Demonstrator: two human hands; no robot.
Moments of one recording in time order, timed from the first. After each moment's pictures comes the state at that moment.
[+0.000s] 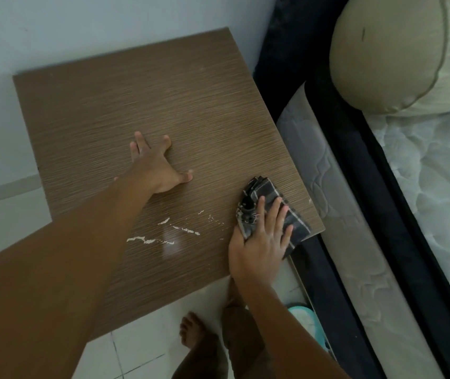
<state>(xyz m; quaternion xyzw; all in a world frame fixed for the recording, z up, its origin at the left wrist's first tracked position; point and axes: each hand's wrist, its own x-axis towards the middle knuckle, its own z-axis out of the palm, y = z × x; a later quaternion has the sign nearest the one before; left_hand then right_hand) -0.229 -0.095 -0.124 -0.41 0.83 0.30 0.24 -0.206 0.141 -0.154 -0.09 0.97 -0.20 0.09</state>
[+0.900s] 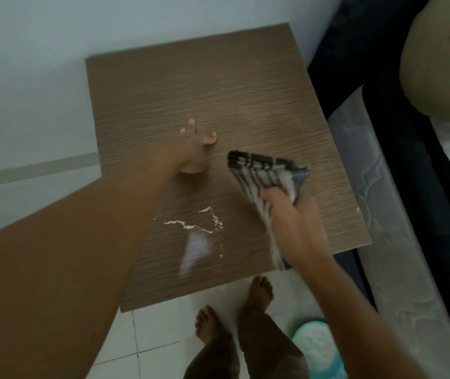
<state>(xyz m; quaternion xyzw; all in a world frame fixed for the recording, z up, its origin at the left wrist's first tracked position) -0.218 -0.123 -0.103 -0.33 0.85 0.26 0.31 -0.233 0.097 -0.038 -0.07 0.83 -0.42 0.35</state>
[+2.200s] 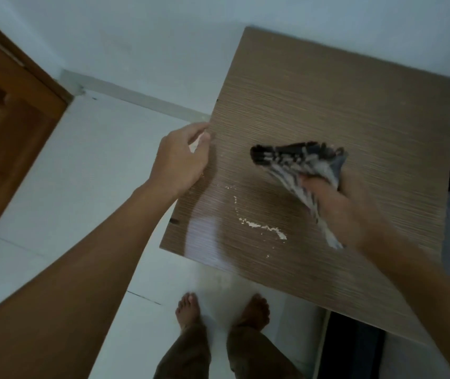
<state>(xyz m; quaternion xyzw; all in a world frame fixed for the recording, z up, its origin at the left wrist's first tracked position) -0.042 -0.094 -0.095 -0.59 0.68 0.37 -0.22 -0.257 0.030 -0.054 -0.52 0.66 -0.33 0.44</state>
